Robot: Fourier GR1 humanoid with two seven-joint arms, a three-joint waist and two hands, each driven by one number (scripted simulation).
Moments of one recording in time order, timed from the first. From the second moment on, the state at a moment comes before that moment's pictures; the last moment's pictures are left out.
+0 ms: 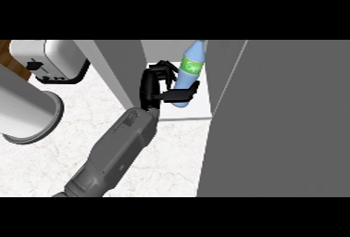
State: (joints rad) left arm -0.83 0.00 -0.37 -0.67 0.56 0.59 -0.45; right arm 0.25 -0.27 0.48 -2.49 0.02 -0.17 0.23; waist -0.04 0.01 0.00
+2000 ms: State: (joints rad) left arm -1.15 0.01 -0.21 -0.12 0.54 0.52 -0.69; right arm 0.33 -0.27 0.43 -2.48 -0.02 -0.07 0.11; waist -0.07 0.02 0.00
